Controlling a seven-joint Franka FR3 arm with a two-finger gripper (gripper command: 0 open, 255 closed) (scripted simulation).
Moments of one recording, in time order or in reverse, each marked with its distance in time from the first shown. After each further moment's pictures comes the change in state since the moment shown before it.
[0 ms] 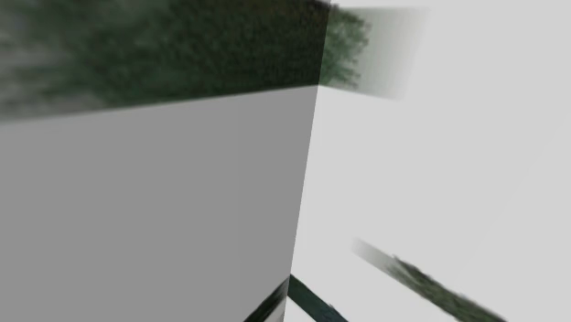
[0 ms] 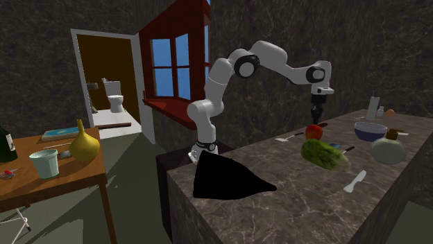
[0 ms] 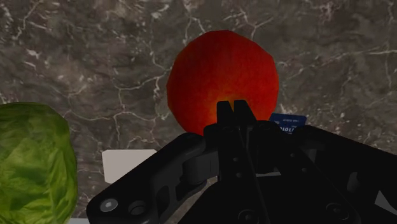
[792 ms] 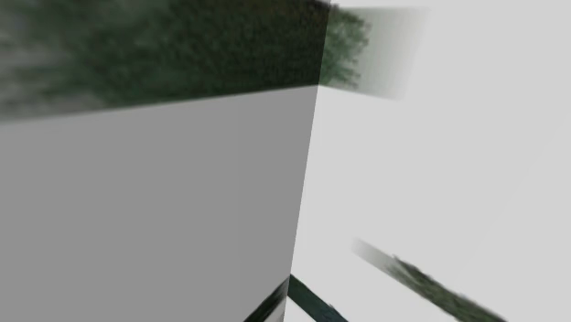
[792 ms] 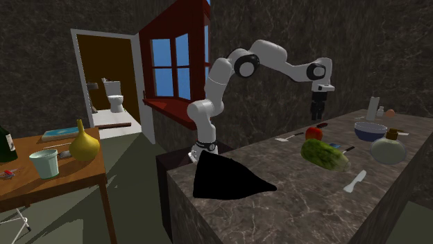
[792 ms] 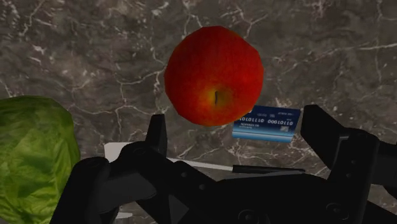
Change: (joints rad) arm 0.006 -0.004 0.004 0.035 0.008 -0.035 -0.008
